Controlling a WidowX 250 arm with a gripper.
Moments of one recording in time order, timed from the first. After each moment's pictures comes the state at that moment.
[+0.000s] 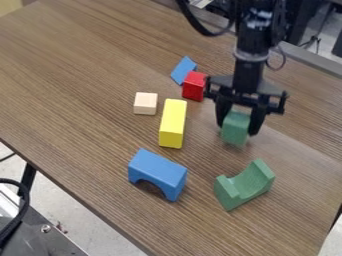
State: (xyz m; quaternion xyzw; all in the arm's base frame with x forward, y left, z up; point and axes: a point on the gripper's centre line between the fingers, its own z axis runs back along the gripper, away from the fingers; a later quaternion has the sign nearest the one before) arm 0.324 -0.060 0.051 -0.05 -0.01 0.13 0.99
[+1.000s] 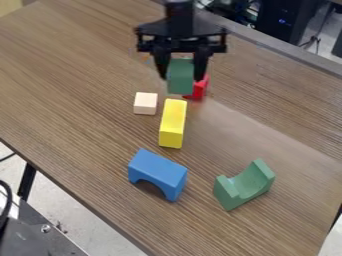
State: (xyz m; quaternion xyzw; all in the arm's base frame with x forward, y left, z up) arm 0.298 0.037 0.098 -0.04 -0.11 0.30 0.95
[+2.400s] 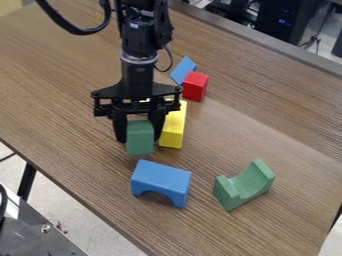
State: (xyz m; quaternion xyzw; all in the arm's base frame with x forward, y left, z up) arm 0.226 0.032 0.034 0.00 0.05 0.41 0.91
